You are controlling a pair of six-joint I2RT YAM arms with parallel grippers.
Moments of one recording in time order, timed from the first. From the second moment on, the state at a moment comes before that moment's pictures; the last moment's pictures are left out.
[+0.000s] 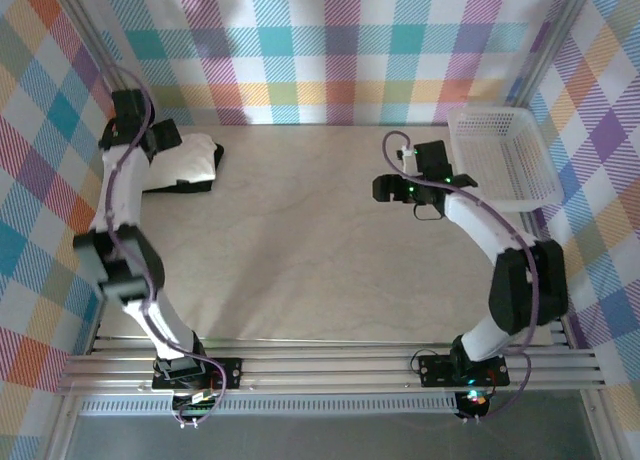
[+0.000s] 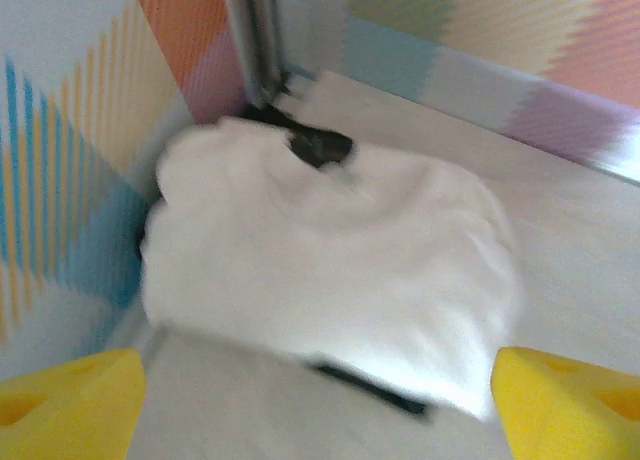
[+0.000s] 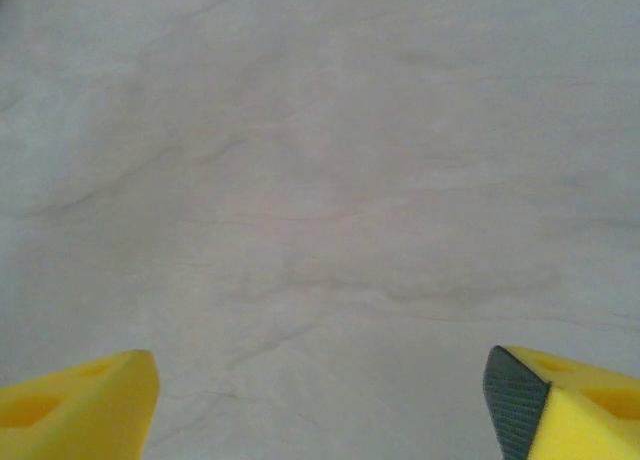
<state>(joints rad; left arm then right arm) 0.19 1.71 1.64 -0.62 -0.14 -0.21 0.27 1.54 1.16 -0.44 -0.17 0.19</state>
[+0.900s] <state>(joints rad) -0.04 1.51 0.38 0.64 -0.19 -0.21 0.08 1.47 0.44 0.56 0.03 -0.02</state>
